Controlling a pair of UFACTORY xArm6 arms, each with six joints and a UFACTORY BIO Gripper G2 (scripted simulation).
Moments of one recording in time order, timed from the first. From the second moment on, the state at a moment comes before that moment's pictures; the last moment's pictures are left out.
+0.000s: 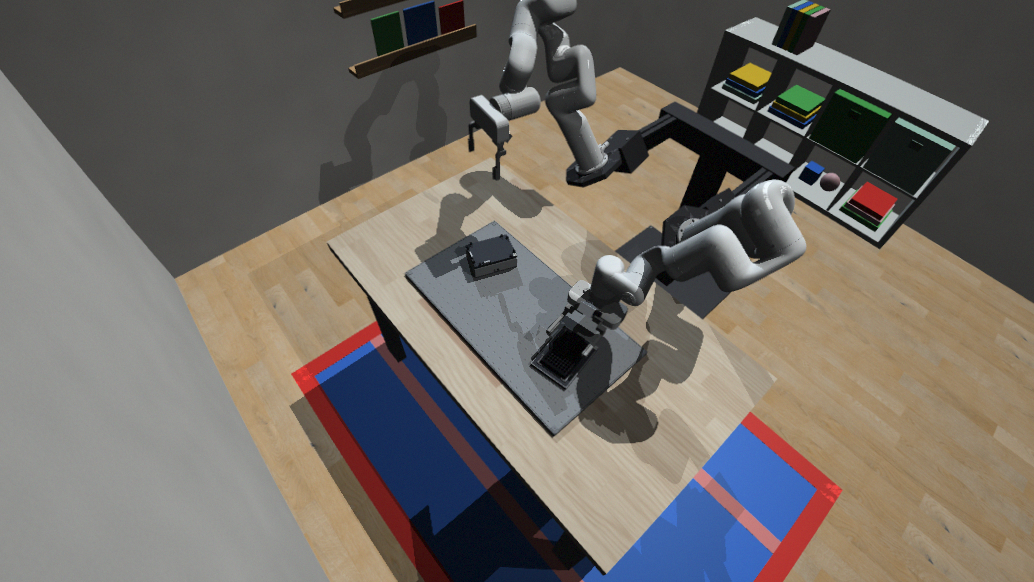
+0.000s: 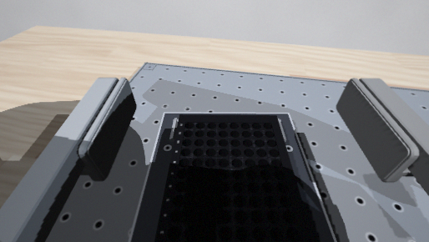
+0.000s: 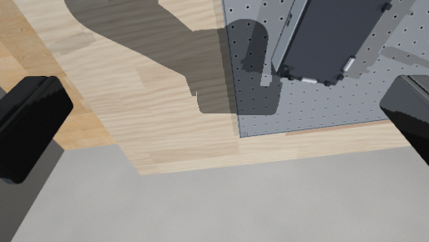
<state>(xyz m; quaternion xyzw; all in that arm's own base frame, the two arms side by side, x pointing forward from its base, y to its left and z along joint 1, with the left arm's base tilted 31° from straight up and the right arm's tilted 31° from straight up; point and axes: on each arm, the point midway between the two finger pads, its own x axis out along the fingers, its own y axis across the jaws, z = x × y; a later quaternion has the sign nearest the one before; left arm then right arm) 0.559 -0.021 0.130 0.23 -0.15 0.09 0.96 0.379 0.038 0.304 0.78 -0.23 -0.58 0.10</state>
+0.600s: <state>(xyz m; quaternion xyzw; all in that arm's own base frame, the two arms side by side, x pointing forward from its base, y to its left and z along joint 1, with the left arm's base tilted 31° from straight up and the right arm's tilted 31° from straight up) 0.553 -0.031 0.150 0.23 -0.15 0.09 0.96 0.379 0.038 0.304 0.78 -0.23 -0.58 0.10</state>
